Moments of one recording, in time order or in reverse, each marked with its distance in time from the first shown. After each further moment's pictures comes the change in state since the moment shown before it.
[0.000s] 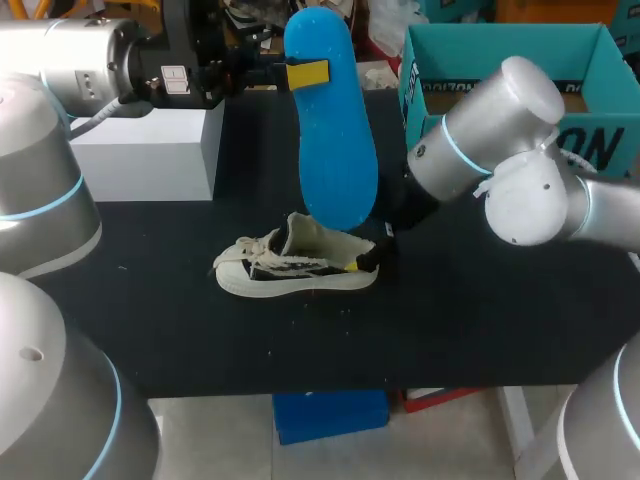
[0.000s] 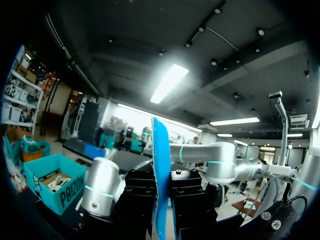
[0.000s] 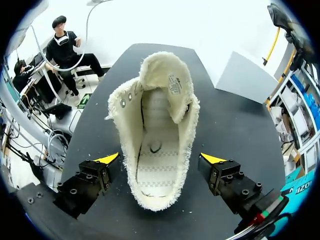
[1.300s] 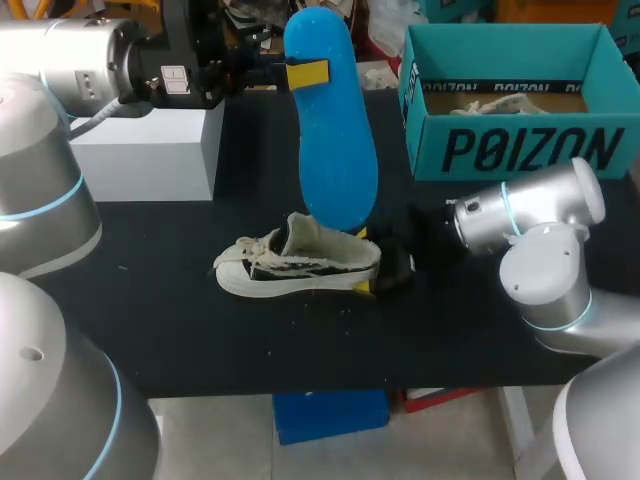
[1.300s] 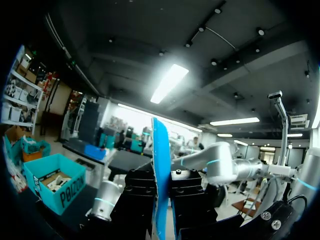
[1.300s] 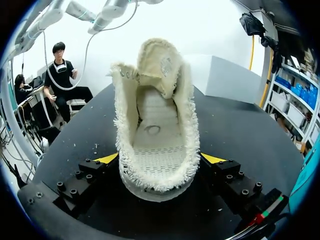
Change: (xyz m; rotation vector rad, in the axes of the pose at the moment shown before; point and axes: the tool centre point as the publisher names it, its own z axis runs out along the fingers) left arm 0.000 0.000 0.000 0.000 0.000 0.000; right arm 0.002 -0.040 0.037 -0.382 -0.051 0.079
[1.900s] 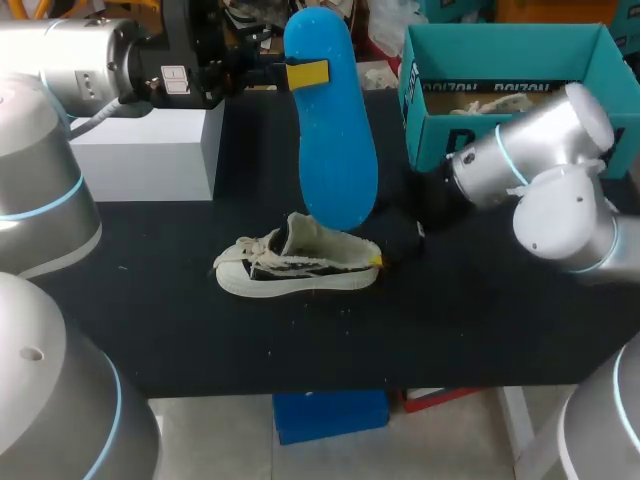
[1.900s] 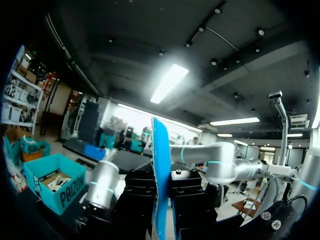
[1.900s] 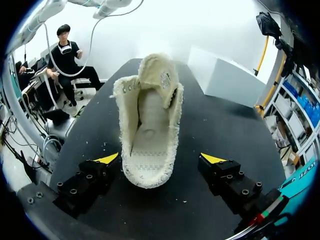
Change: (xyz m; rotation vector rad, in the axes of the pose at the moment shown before) left arm 0.000 0.000 0.000 0.000 0.000 0.000; right arm -0.016 0.038 -0.049 0.241 0.030 -0.103
